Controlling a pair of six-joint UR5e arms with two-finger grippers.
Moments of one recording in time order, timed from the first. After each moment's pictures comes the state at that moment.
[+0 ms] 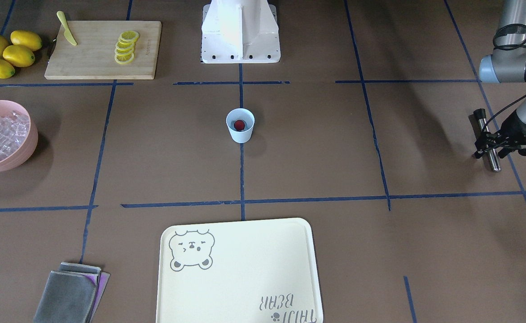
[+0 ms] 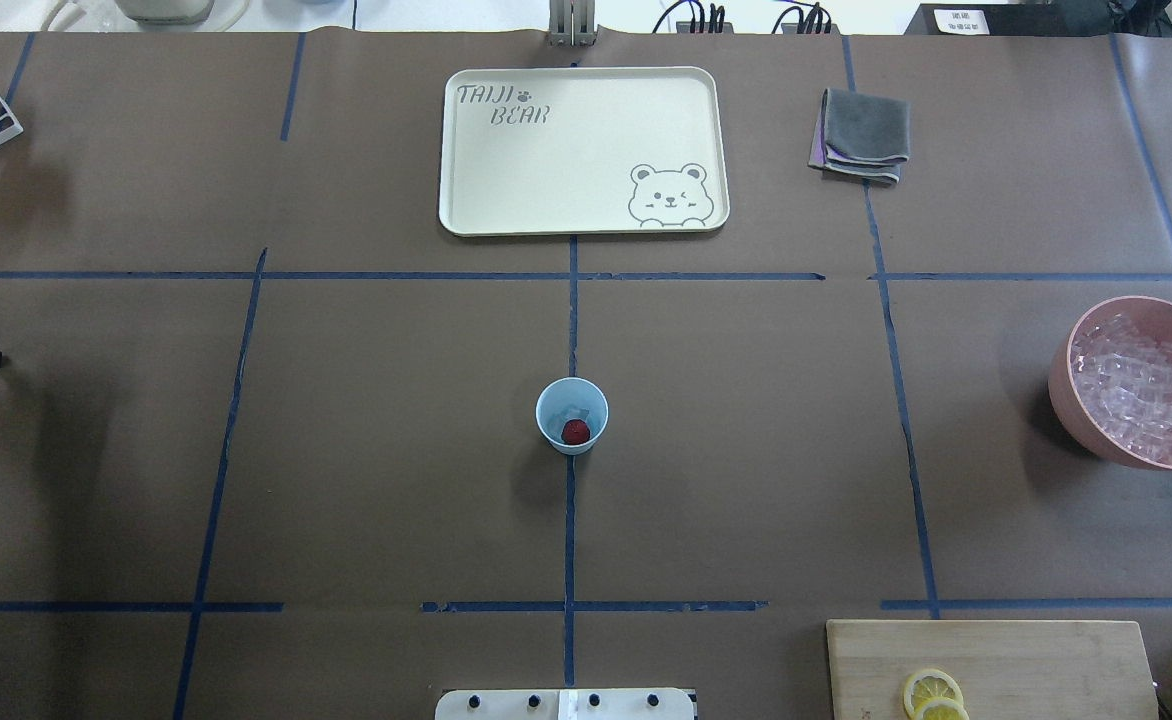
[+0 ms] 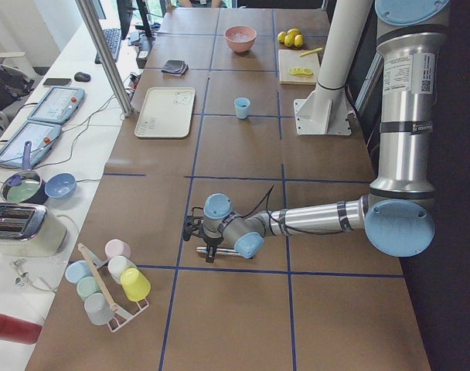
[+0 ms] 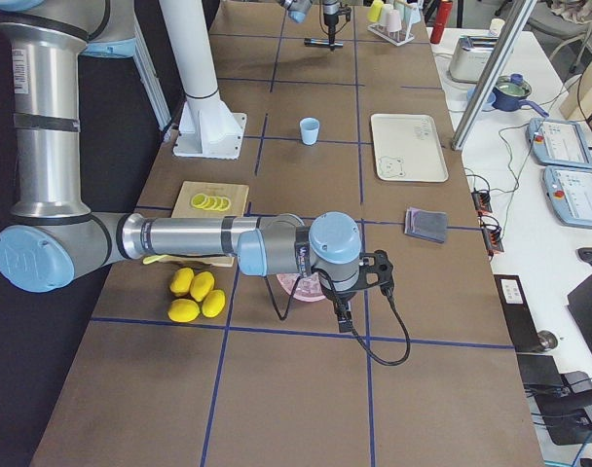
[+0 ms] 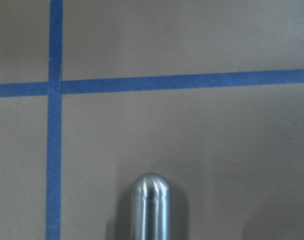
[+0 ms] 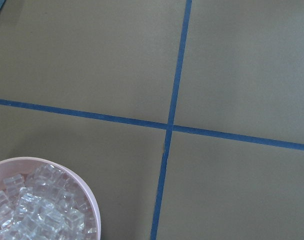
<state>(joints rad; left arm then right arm) -1.08 -1.53 -1.34 -2.43 -2.13 -0.68 1.65 -1.62 1.69 -1.51 2.40 -0.10</state>
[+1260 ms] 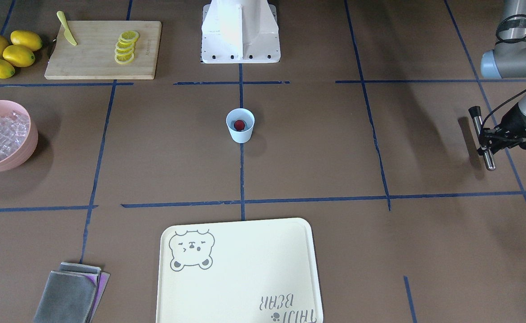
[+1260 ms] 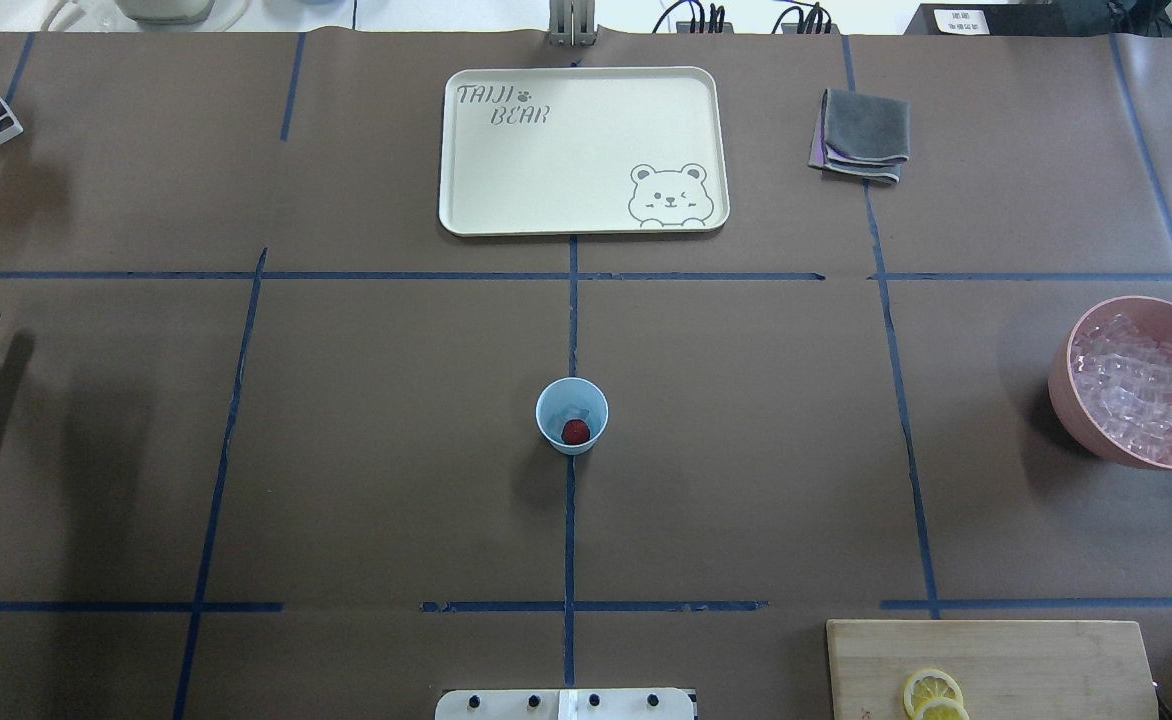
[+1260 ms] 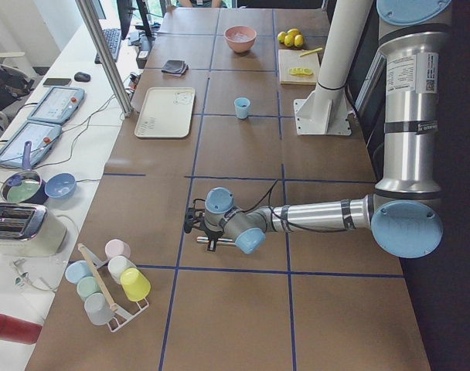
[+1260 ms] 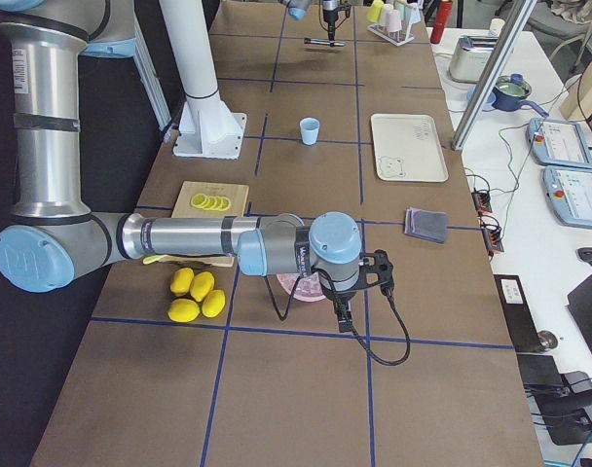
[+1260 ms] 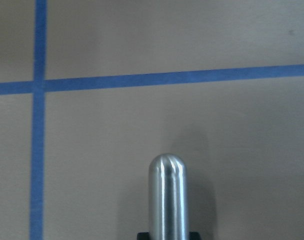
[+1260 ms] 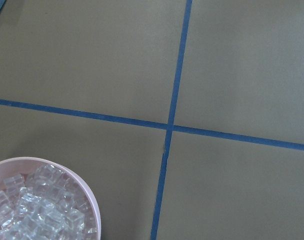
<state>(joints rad) -1.11 -1.51 -1.44 -2.41 -2.22 -0.68 1.65 -1.62 1.69 -1.51 2.40 -0.10</state>
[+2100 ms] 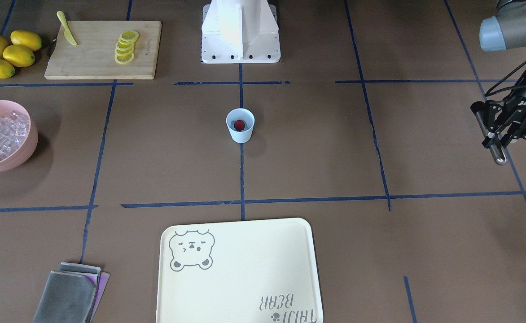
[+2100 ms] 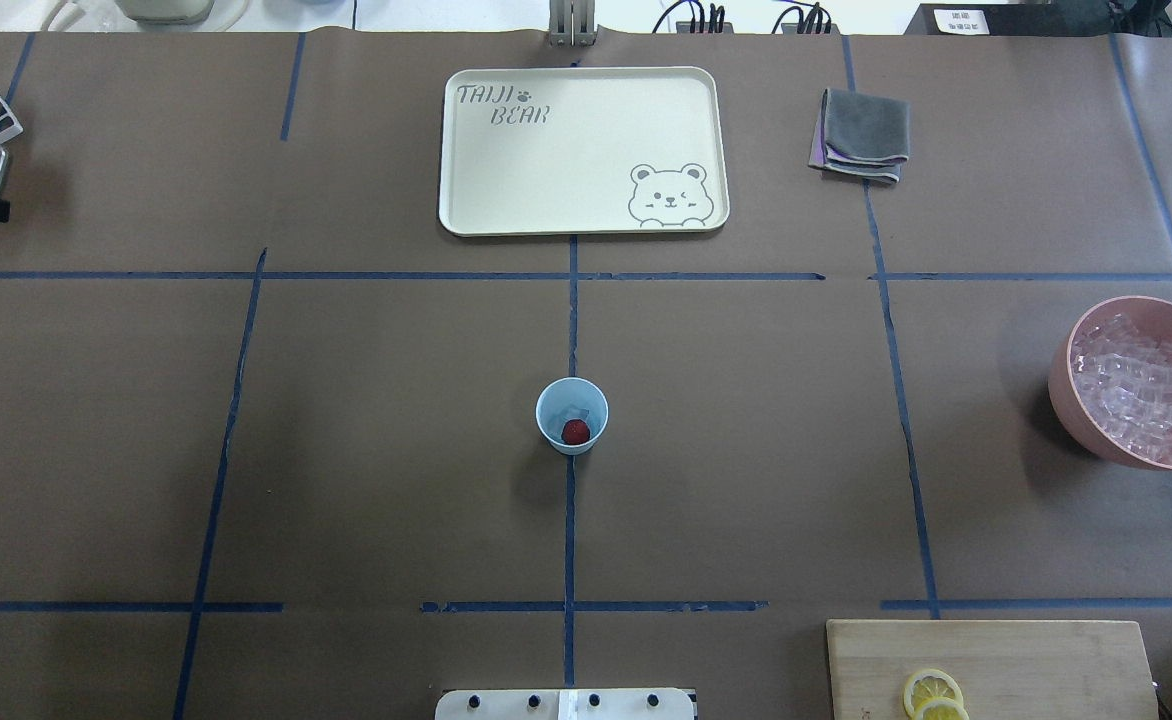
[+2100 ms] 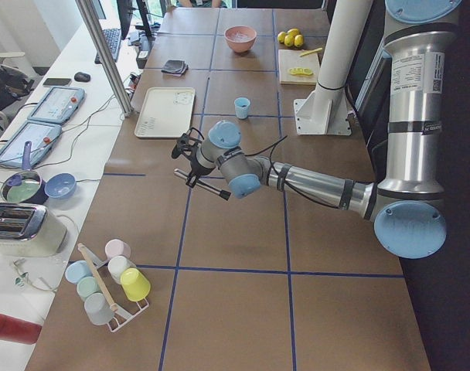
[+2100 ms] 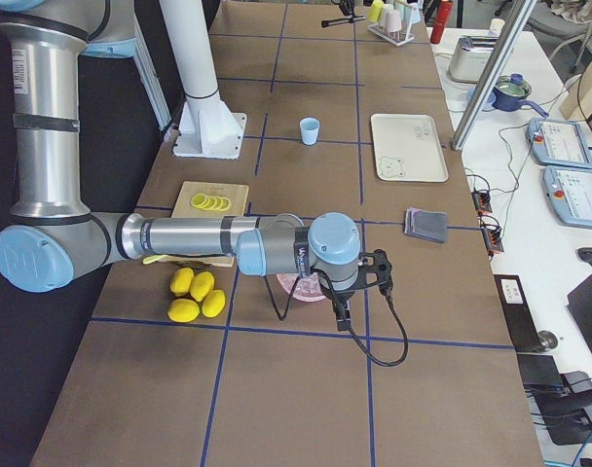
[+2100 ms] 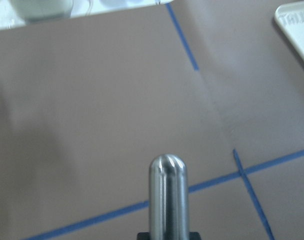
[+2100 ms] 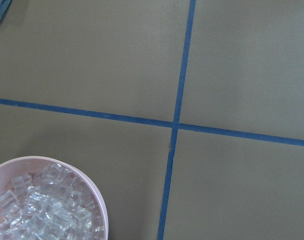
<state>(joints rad) -1.17 -1.54 -1.84 -2.35 -2.05 -0.59 1.65 -1.62 1.69 -1.52 2.43 -0.10</state>
